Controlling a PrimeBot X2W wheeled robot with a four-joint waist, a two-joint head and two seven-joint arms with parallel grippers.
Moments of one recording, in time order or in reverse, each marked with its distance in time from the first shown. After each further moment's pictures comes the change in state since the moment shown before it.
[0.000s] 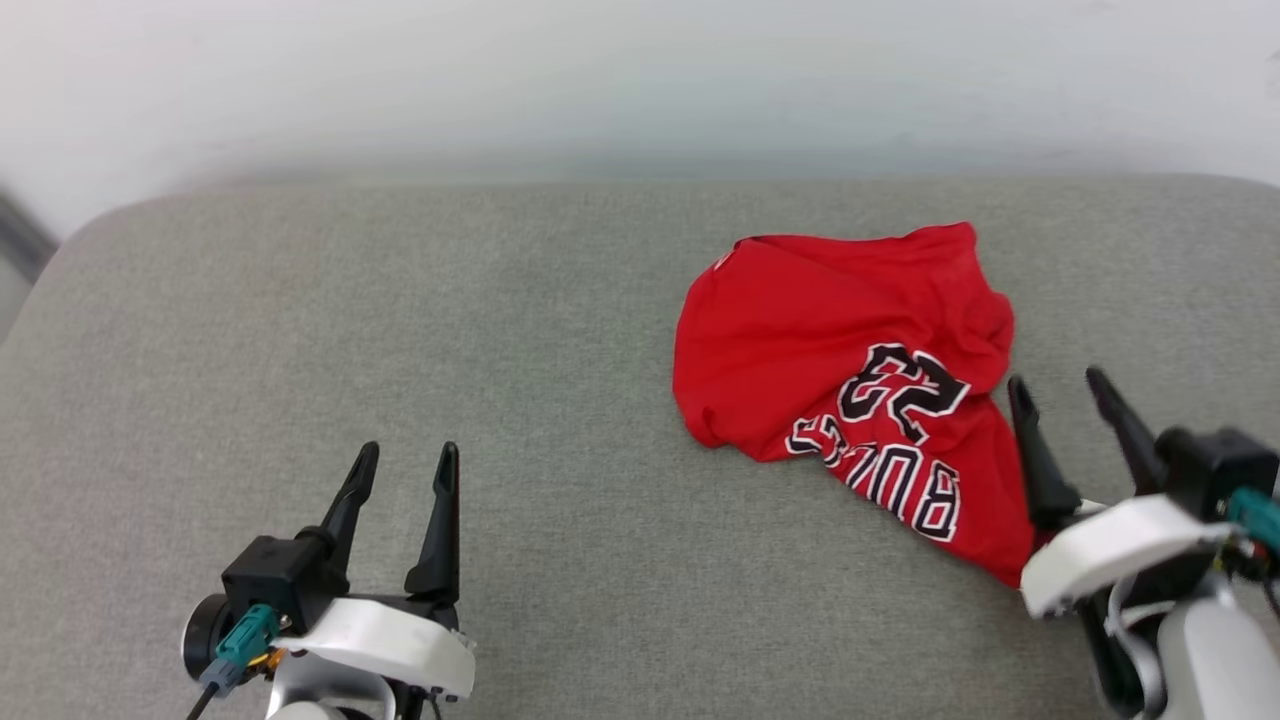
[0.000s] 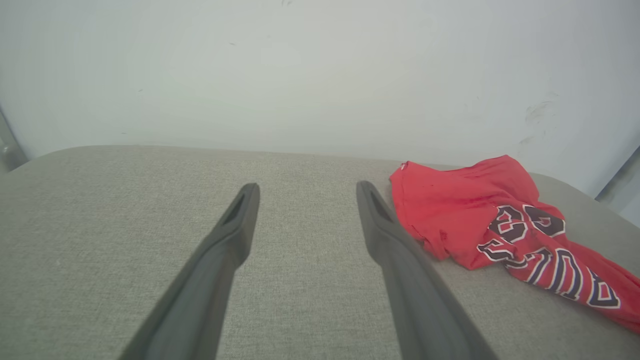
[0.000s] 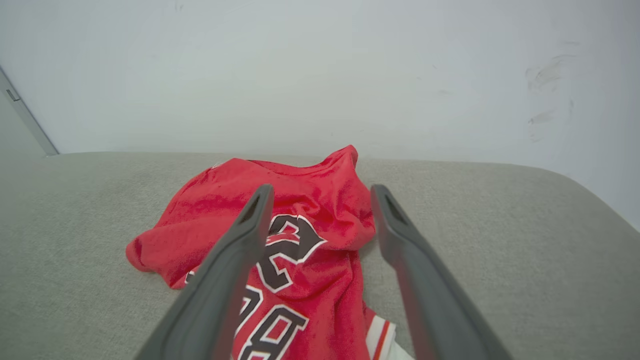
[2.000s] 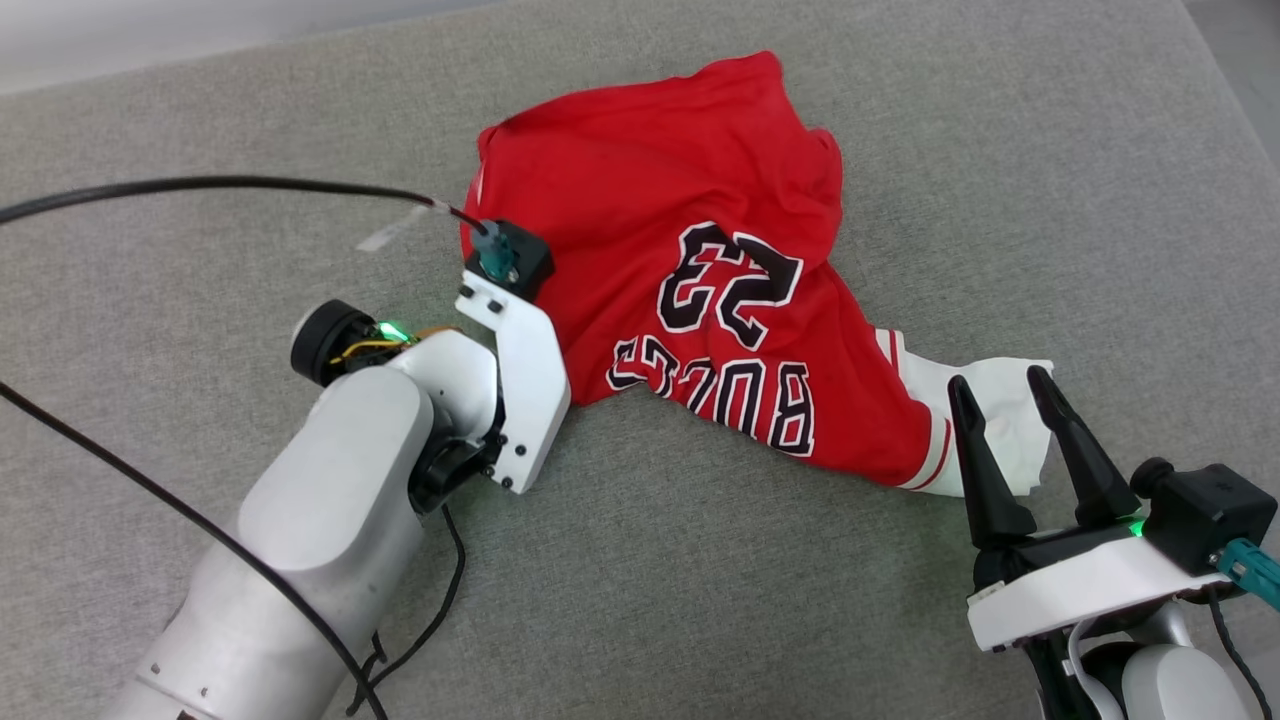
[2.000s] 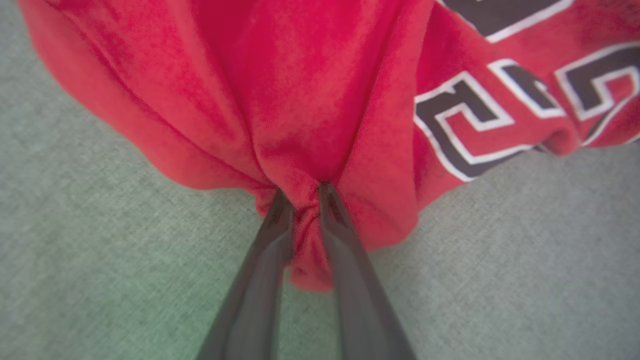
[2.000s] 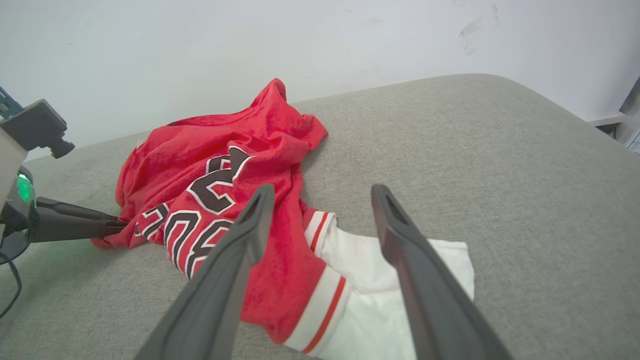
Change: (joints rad) left arm -0.697 0.060 -0.354 0.453 -0.052 -0.190 0.988; right arm 0.154 0.106 0.060 -0.321 0.064 0.000 0.046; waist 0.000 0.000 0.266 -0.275
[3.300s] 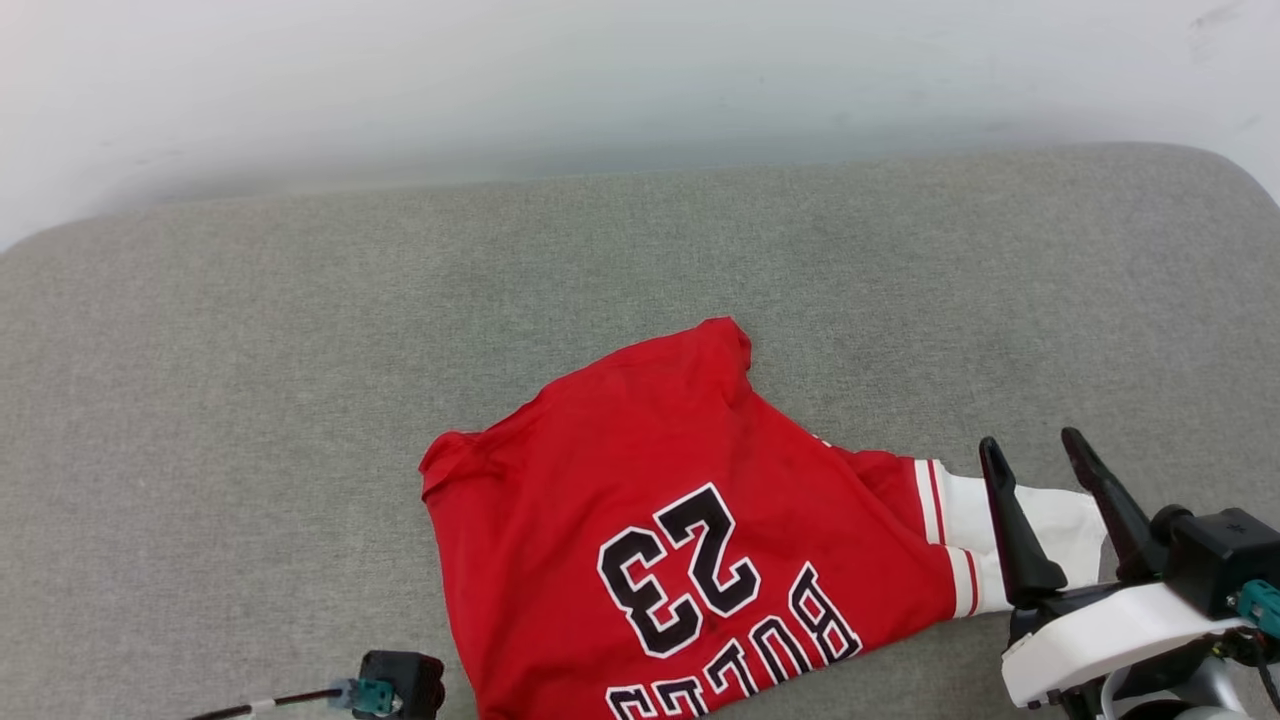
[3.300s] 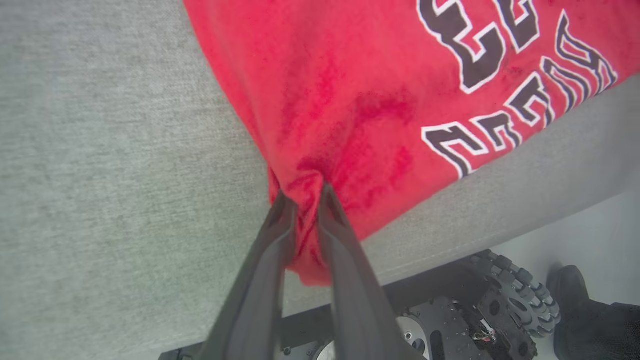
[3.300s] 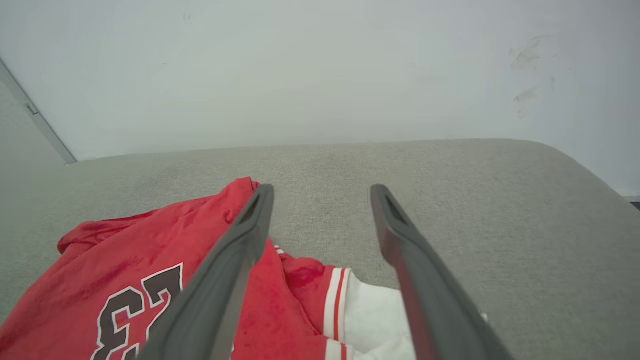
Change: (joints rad) left arm 0.893 0.110 0.136 -0.591 -0.156 0.344 -0.325; right arm 0.119 0.001 -0.052 -0.100 -0.069 0.000 0.122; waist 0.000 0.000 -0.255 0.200
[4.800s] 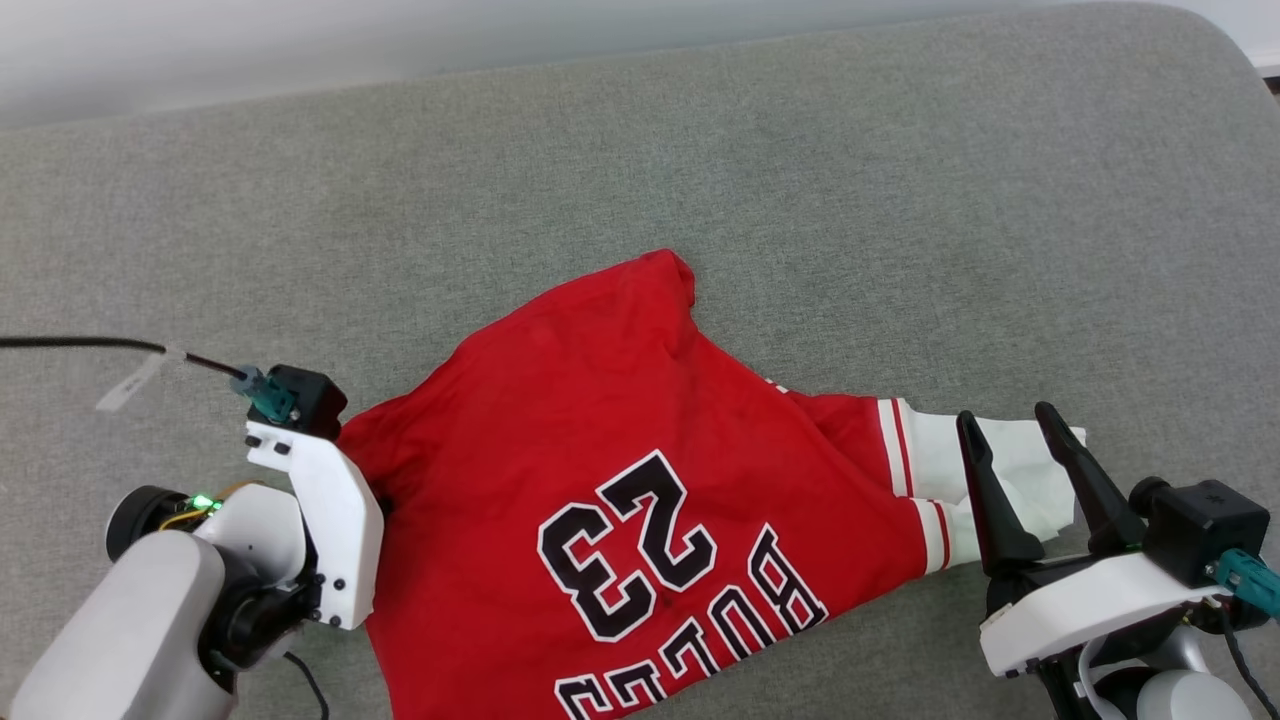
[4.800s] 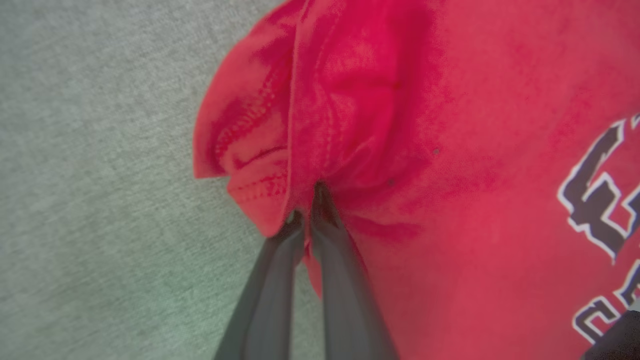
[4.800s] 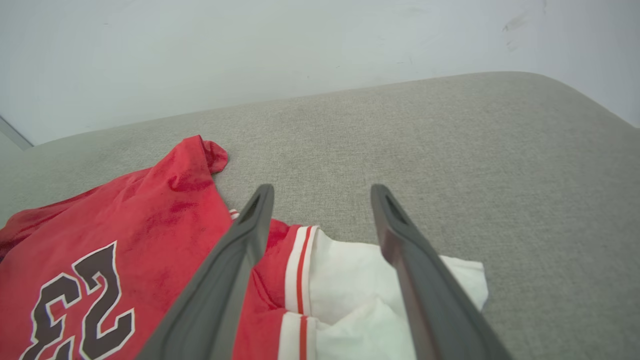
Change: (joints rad) left arm -0.530 0.181 0.012 0.295 -0.098 -0.243 0.353; right arm -0.073 0.000 0.026 0.081 0.034 0.000 -0.041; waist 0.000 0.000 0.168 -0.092
